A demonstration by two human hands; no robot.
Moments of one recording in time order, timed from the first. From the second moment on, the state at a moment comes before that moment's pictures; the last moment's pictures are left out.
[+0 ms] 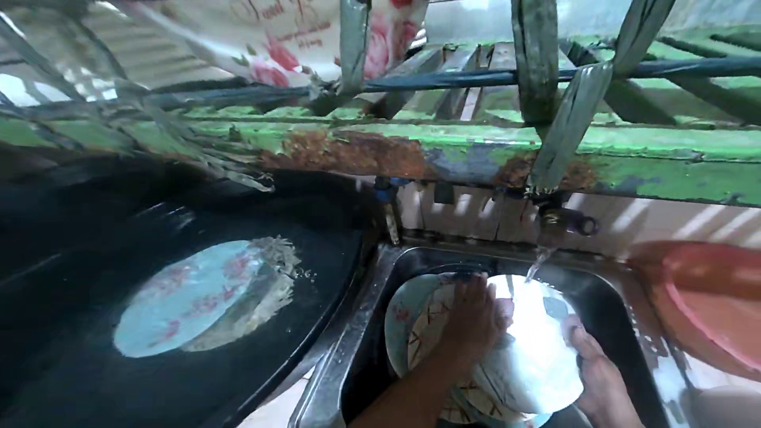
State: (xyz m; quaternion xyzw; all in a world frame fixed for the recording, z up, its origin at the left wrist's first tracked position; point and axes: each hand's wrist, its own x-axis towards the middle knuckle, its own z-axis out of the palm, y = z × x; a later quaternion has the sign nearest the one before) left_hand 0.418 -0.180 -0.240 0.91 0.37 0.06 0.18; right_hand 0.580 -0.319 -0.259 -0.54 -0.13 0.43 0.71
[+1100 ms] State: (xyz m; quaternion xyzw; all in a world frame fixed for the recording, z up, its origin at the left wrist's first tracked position) left_hand 0.362 -0.197 -0.142 0.57 0.49 0.42 0.51; right_hand 0.613 -0.270 -0.235 -0.80 -0.31 0.37 0.36
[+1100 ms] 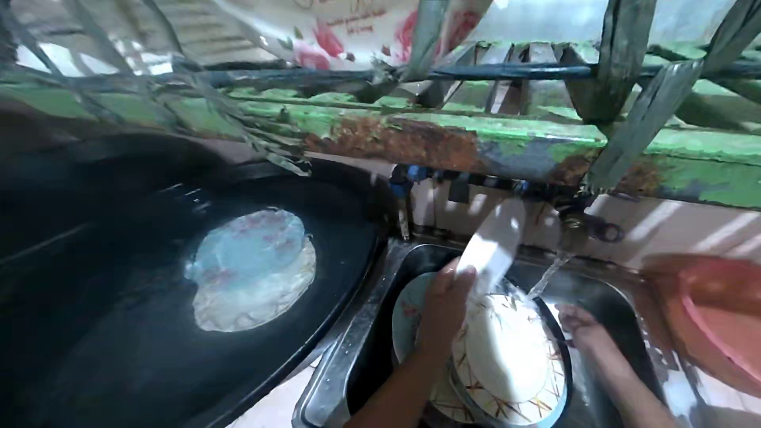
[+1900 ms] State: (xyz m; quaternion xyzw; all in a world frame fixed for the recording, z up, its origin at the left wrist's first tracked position) left_hand 0.403 -0.197 -0.272 0.91 0.35 -0.01 0.23; right_hand 0.597 -0.339 -0.262 -0.69 -0.12 0.36 0.61
